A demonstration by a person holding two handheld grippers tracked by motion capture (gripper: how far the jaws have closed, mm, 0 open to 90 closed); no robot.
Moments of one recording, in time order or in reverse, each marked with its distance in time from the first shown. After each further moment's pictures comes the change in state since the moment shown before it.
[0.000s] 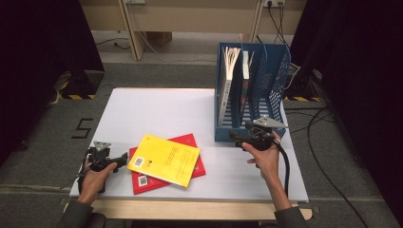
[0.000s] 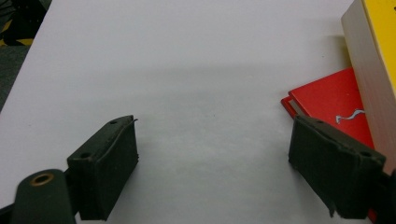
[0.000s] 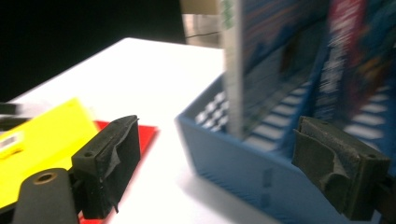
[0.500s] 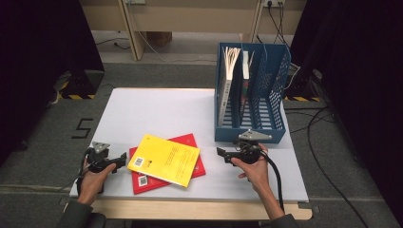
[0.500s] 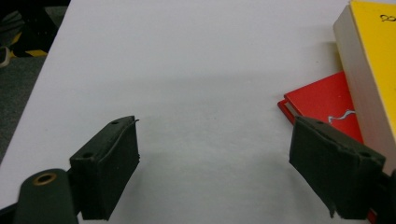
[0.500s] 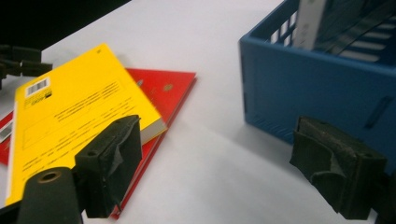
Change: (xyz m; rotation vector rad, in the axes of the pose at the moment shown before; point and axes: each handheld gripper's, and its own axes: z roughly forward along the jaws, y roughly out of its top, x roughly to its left) left arm -0.003 -0.001 -0.009 -0.037 0.019 0.046; right arm 0.027 -0.038 0.018 0.128 0.072 -0.020
